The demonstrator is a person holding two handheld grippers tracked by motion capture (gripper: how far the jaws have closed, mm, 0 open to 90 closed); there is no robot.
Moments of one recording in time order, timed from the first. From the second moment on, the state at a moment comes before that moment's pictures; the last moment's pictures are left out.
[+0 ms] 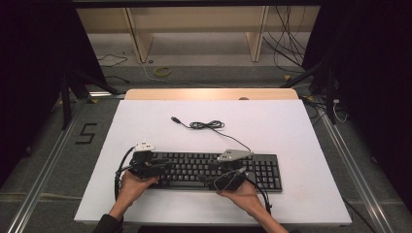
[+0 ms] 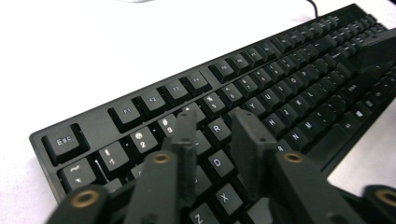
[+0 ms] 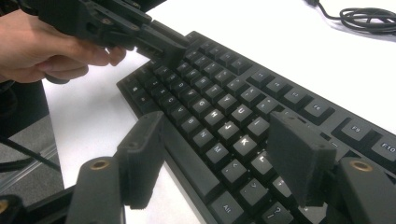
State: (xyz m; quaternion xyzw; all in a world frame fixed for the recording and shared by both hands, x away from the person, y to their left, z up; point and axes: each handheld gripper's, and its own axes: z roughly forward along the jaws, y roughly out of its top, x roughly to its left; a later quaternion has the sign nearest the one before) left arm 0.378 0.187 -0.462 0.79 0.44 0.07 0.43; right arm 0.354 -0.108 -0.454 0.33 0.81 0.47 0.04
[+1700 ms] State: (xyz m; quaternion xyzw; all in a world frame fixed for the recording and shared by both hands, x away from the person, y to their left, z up) left arm 0.333 0.203 -0.459 0.75 0.42 0.09 0.50; right arm 0.369 -0.066 -0.473 0.32 0.85 0.42 0.04
